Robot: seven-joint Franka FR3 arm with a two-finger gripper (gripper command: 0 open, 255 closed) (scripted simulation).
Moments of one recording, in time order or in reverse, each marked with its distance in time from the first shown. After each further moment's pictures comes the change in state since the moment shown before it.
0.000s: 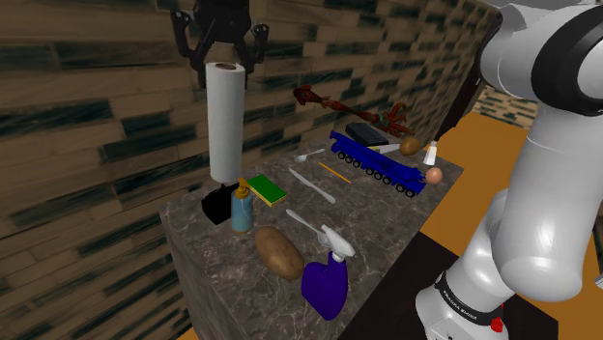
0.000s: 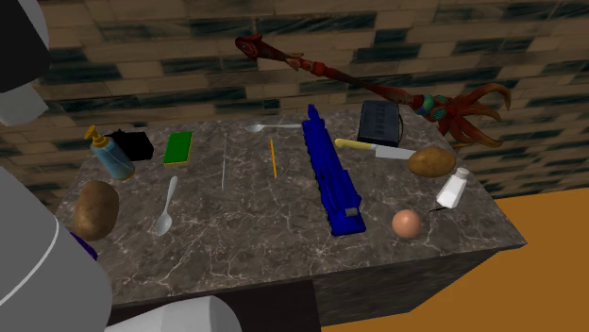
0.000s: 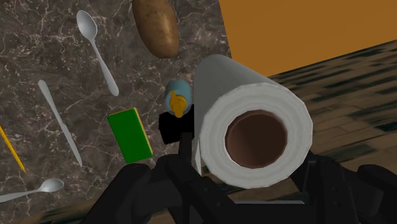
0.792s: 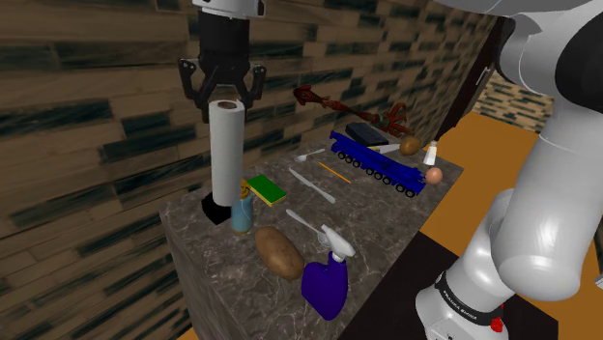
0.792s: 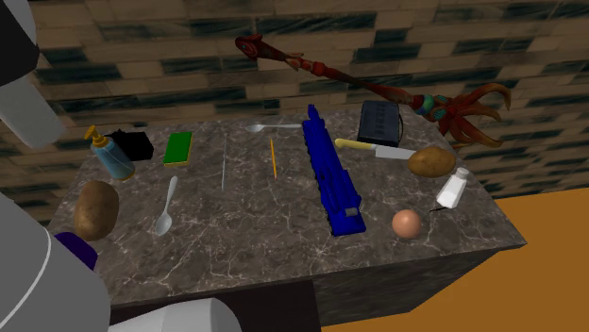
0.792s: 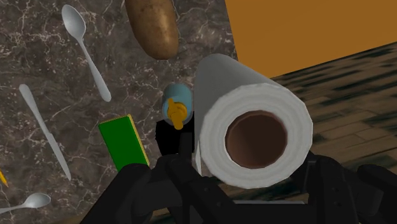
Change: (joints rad) arm -0.027 -0.075 -0.007 -0.270 0.029 0.199 -0.024
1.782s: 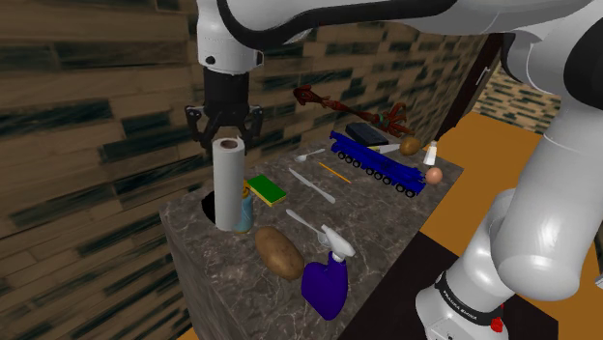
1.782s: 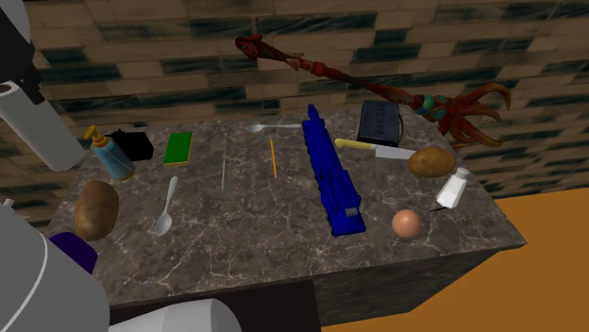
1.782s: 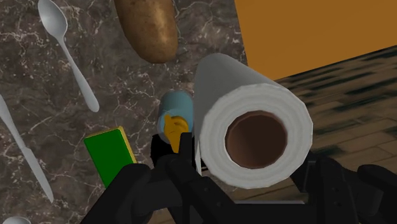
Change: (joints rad) arm -0.009 -0.027 -0.003 -0.233 0.011 0.208 -0.014
